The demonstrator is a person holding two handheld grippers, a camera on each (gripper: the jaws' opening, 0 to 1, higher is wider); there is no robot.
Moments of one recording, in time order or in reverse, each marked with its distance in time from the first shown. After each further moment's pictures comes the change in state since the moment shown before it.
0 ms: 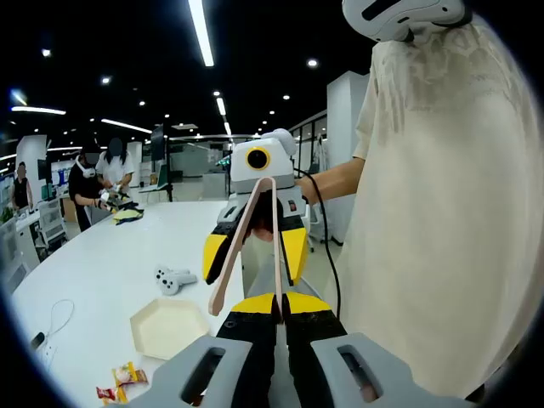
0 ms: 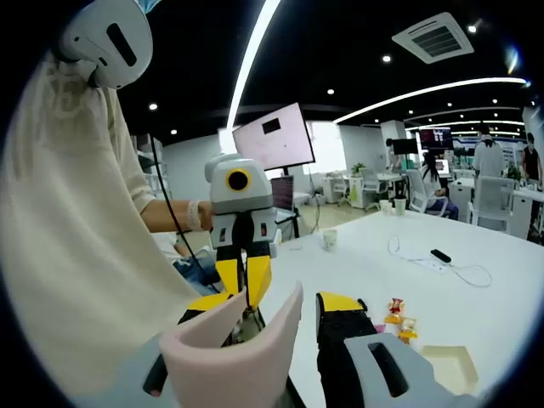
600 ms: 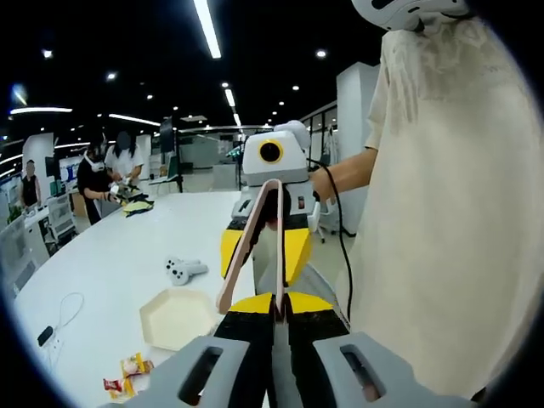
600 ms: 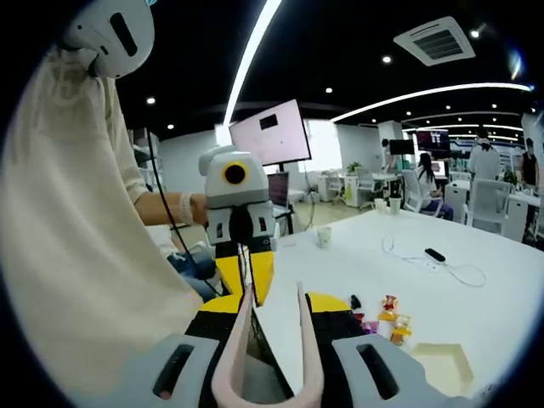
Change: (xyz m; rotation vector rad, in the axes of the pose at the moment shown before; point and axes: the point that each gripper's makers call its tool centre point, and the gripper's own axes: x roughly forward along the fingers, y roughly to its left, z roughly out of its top) left arm 0.002 0.013 -0.013 0.007 0.067 0.090; right arm -0.001 -0.009 -0.012 -0.013 0.018 -0.054
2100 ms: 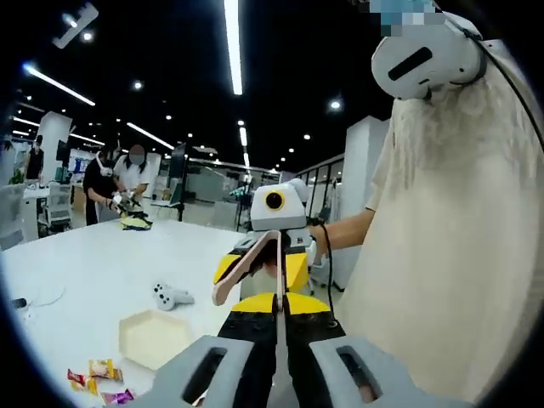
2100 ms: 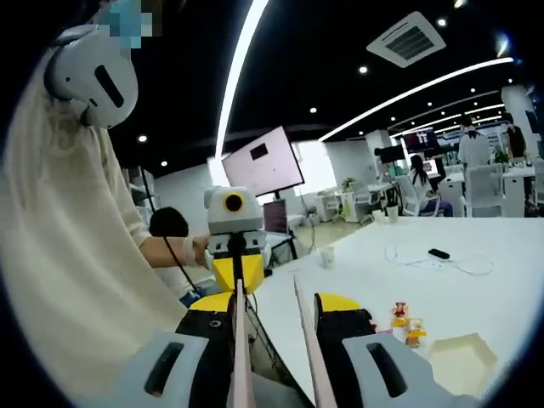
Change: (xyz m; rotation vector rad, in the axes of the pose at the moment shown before) left arm -0.021 -0.010 0.047 -0.172 -0.311 -0.053; right arm -0.014 0.006 0.029 0.125 -0.164 0.016
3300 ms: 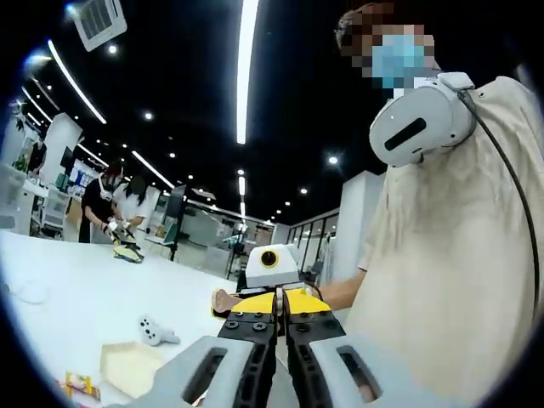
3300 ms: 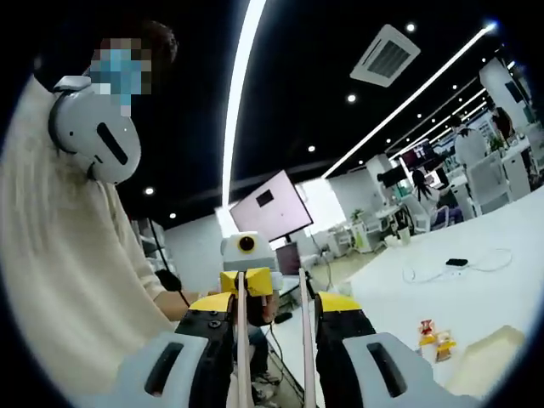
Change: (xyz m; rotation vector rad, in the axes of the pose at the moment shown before) left arm -0.002 -0.004 0.043 -0.059 -0.244 -0.034; right arm 0.005 0.008 0.031 0.127 -0.229 0.046
